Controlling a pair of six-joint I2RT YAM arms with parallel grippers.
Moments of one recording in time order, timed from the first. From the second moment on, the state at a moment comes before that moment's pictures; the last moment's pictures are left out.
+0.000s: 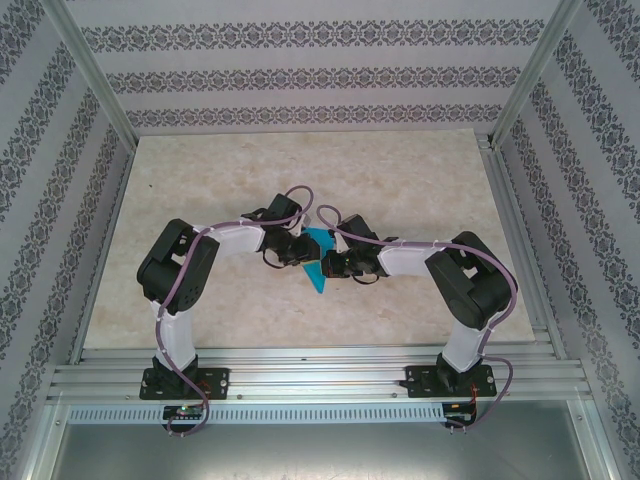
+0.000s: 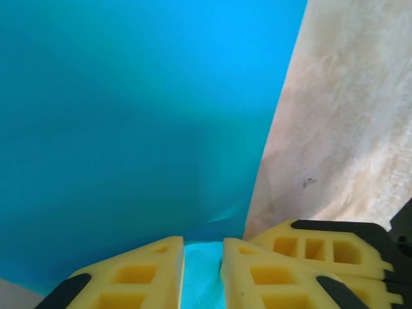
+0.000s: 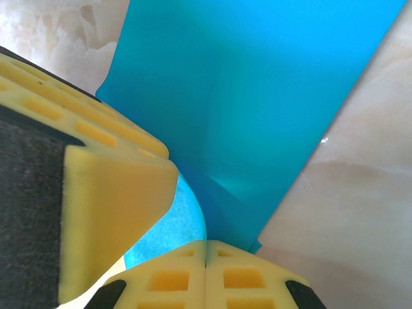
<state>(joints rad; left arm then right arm) -0.55 1.94 1.14 -0.29 0.53 -0.69 0.64 1.79 0.86 -0.06 -0.34 0.52</state>
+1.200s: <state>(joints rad) -0.55 1.94 1.11 -0.27 0.52 -0.68 0.70 1.42 0.72 -0.12 -0.29 0.64</state>
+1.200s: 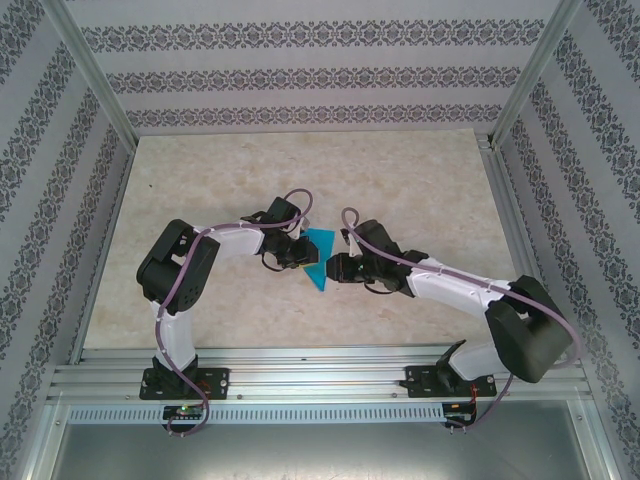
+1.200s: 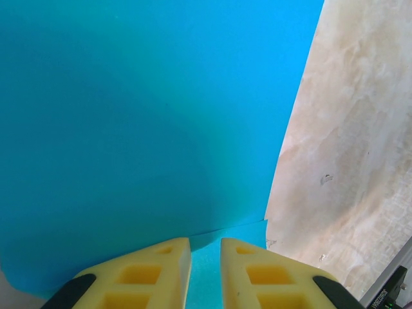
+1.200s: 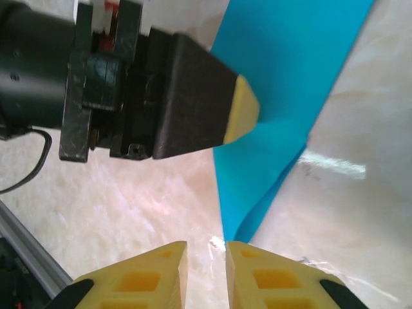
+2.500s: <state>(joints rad) -0.55 1.94 1.11 -0.27 0.51 -0.68 0.79 1.70 0.76 -0.01 -0.32 0.70</state>
